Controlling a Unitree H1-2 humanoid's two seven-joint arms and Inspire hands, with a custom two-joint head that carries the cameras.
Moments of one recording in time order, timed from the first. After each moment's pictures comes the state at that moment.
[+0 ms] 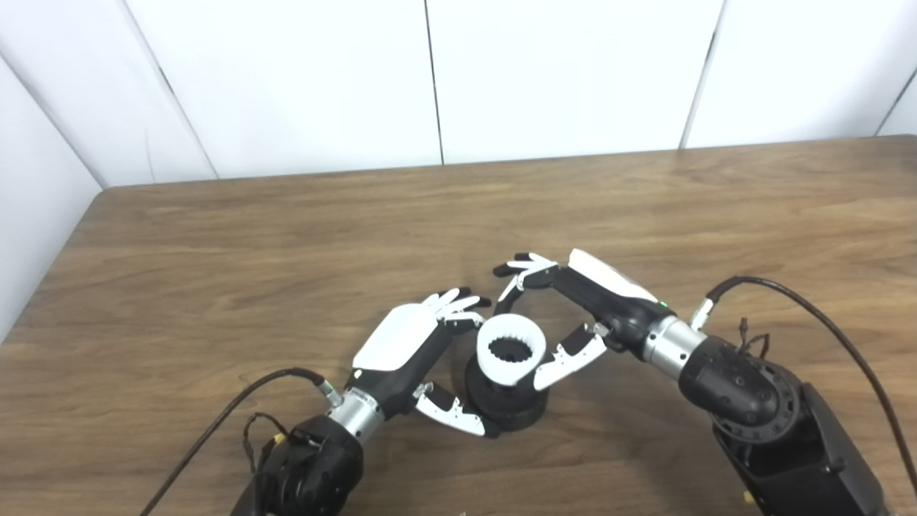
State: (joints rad) left arm -0.08 0.23 -0.36 -0.23 0.70 0.03 -0.27; right arm -0.26 -0.32 0.35 -0.42 -0.43 0.40 0.50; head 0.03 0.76
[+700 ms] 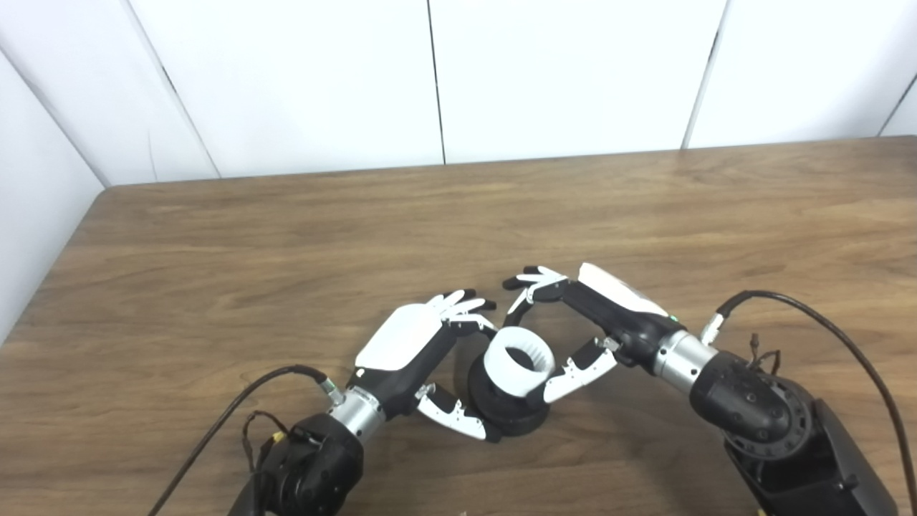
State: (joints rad) left arm -0.08 0.23 -0.36 -0.25 0.70 0.03 -0.30; right arm -0.23 -0.34 0.35 -0.42 -0.44 0.37 0.50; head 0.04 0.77
